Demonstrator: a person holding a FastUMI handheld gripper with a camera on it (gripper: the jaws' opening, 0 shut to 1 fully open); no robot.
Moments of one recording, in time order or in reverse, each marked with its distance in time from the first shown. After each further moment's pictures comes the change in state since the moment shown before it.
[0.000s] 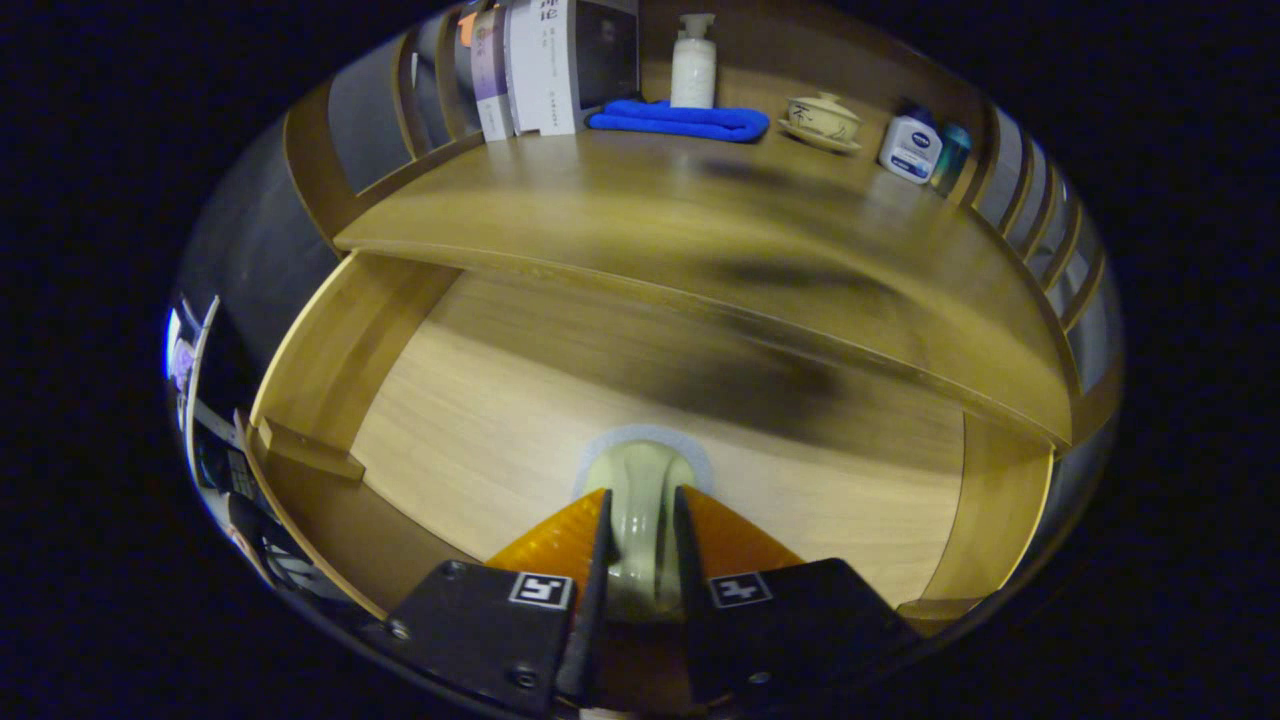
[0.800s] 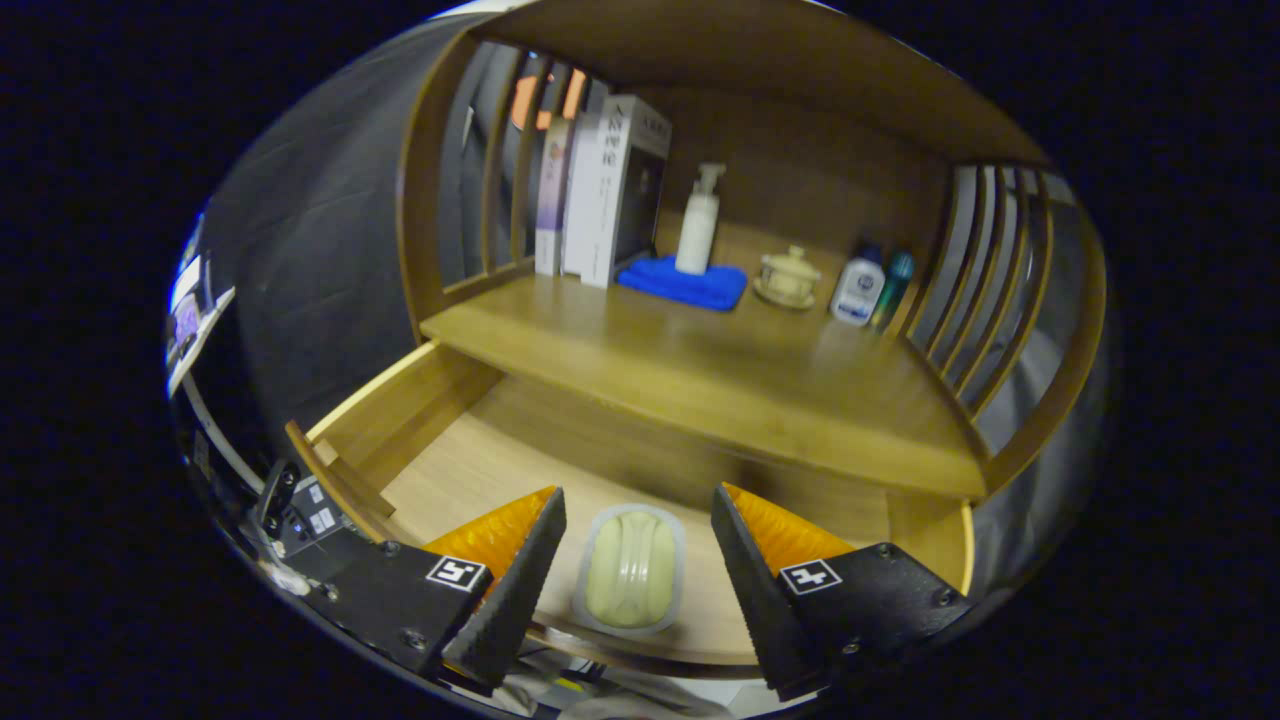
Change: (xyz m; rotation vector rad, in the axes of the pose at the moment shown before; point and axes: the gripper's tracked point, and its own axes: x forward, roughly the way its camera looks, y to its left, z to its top) arm -0.055 0.009 0.022 -0.064 -0.312 -0.046
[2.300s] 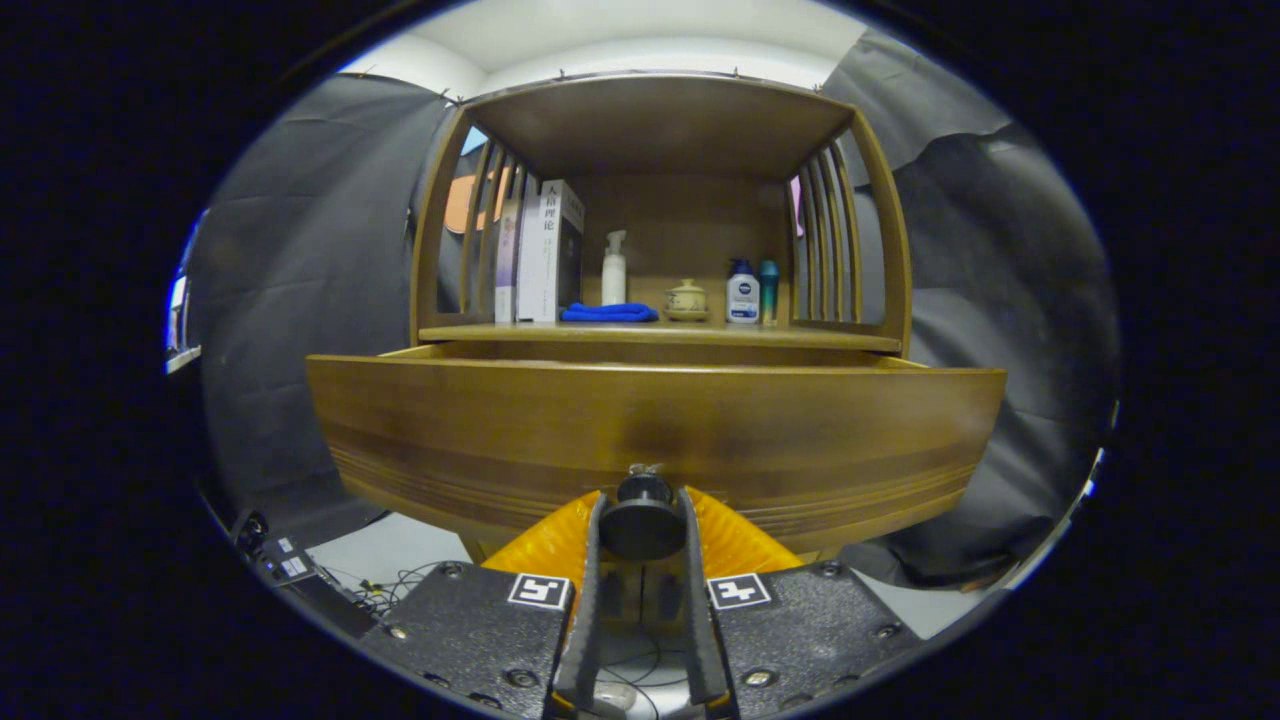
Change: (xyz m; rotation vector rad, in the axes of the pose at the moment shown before) arm -0.031 0.018 -0.117 0.221 -0.533 -0.188
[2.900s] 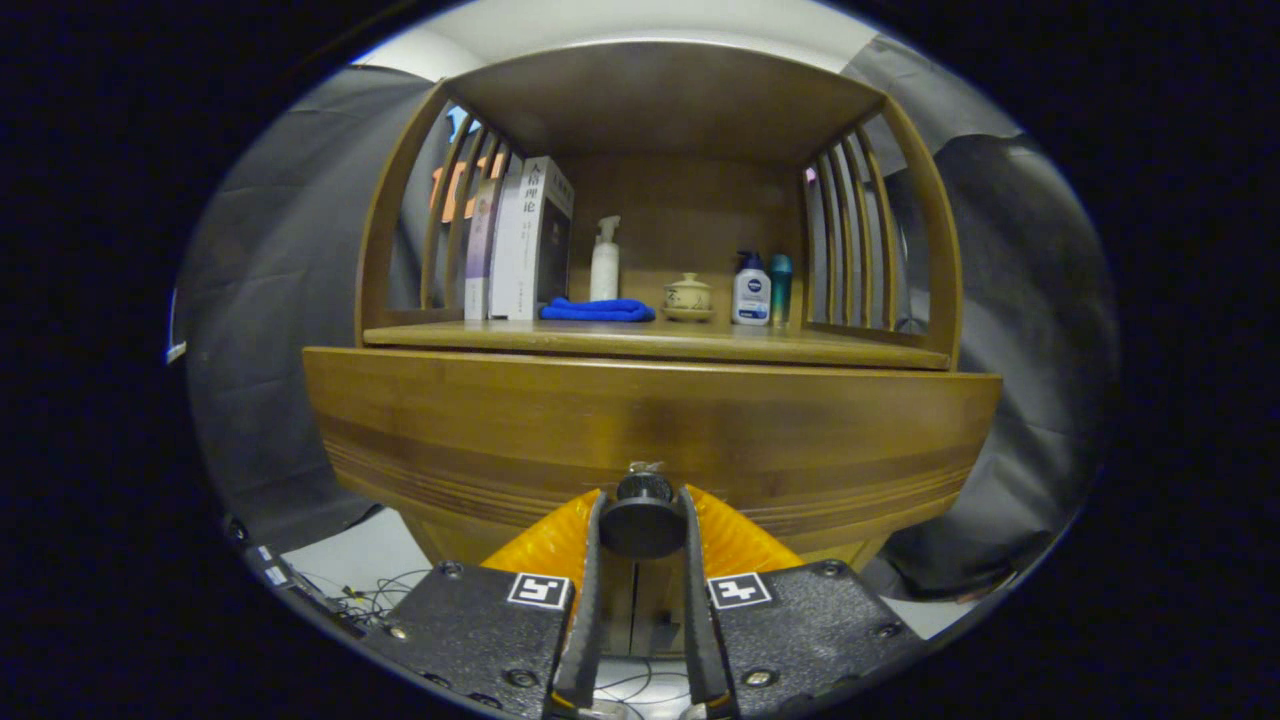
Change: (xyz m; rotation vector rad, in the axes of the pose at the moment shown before) arm 0.070 -0.002 0.020 -0.028 0.007 -0.020
